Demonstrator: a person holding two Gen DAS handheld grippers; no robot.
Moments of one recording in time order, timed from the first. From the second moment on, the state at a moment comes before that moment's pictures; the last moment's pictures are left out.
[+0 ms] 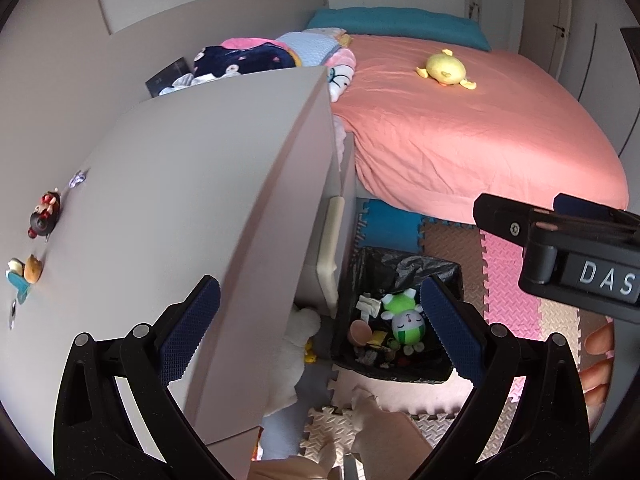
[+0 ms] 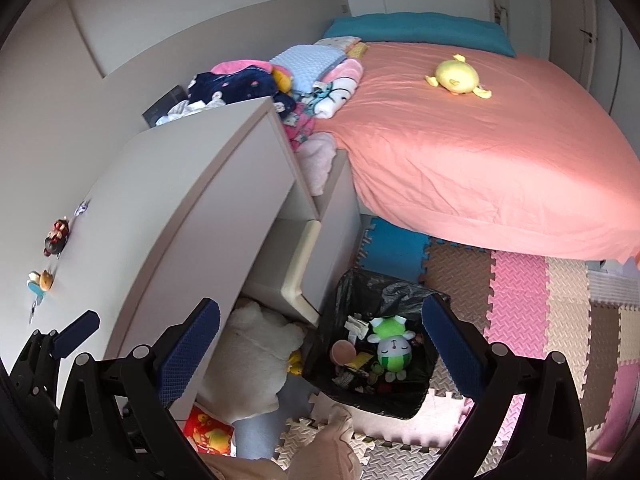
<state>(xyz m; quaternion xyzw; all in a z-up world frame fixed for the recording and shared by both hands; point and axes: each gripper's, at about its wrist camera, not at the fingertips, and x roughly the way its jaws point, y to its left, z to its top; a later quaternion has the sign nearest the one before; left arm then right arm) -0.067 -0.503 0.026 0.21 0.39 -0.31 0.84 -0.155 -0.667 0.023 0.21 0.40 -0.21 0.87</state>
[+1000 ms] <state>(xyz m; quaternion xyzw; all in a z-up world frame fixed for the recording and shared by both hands) 0.061 -0.296 0.054 0.11 0.41 -0.17 0.89 -0.007 -0.474 0.065 0.15 0.38 -0.04 0.91</state>
